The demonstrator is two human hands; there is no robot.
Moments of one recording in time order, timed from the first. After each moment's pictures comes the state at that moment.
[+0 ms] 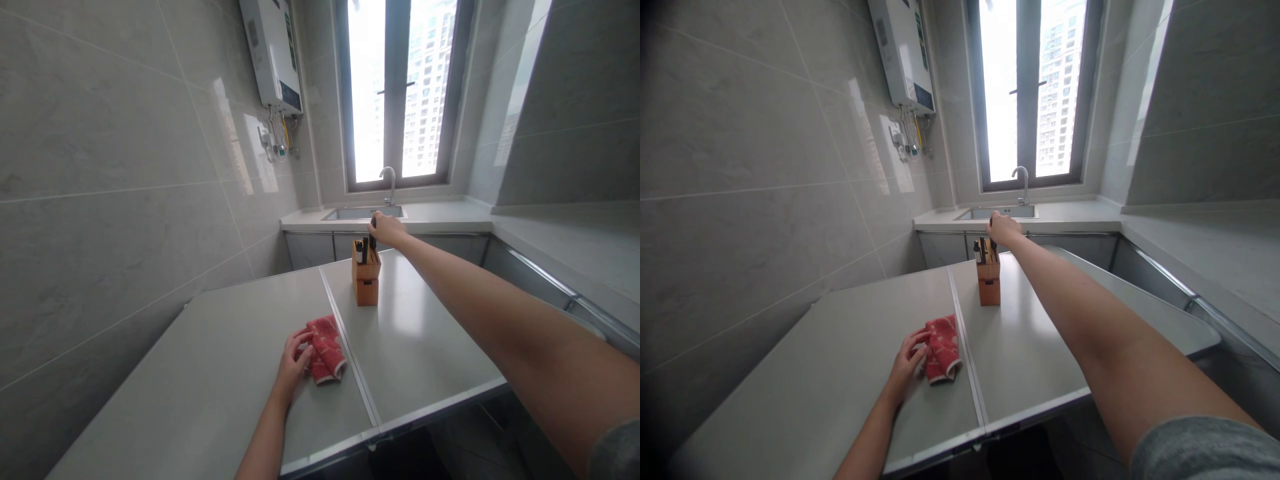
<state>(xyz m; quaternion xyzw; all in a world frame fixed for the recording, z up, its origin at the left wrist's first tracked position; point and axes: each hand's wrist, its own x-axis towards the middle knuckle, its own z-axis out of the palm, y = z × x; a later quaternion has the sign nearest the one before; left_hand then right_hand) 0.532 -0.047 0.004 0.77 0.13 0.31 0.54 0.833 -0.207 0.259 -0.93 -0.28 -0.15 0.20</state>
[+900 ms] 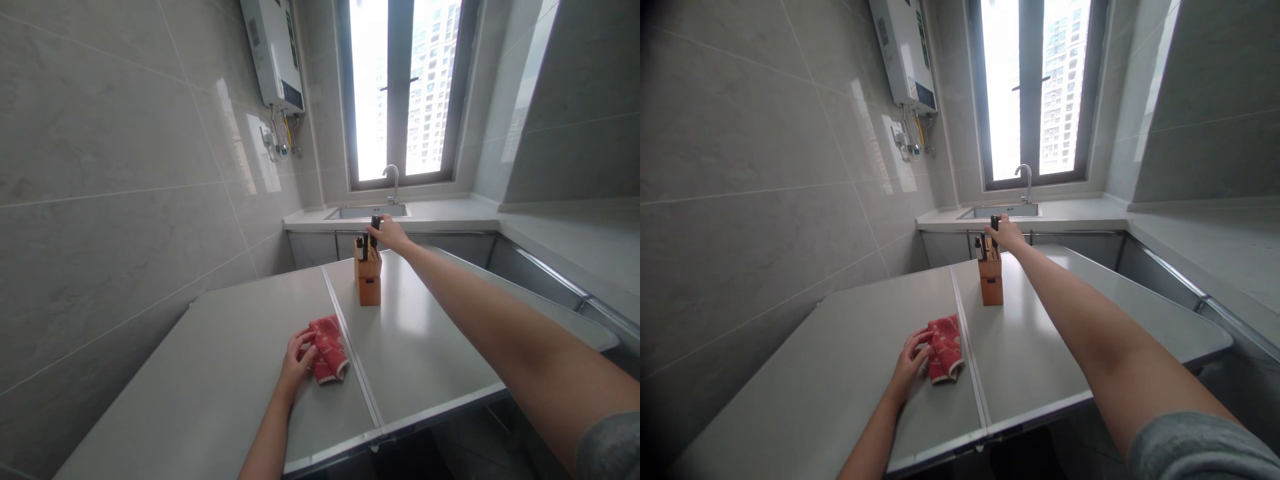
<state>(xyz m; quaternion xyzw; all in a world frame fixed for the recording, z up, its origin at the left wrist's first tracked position) 0.534 -0.046 0.002 0.77 0.12 0.32 0.54 0.853 -0.205 0.229 -0.87 -0.29 -0.13 0.37</state>
